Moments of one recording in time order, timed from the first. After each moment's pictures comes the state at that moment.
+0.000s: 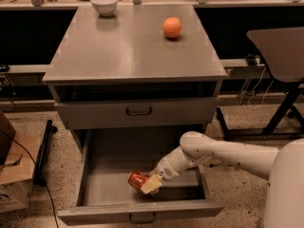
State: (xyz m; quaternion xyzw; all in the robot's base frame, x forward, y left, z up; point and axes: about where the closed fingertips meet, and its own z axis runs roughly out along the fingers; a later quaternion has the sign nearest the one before) arm 0.474 0.009 0.435 -0.45 0.80 0.38 0.09
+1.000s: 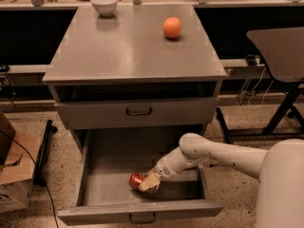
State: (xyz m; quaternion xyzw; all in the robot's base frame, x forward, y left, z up) arm 0.493 0.017 0.410 -0.43 0.80 0.40 0.10
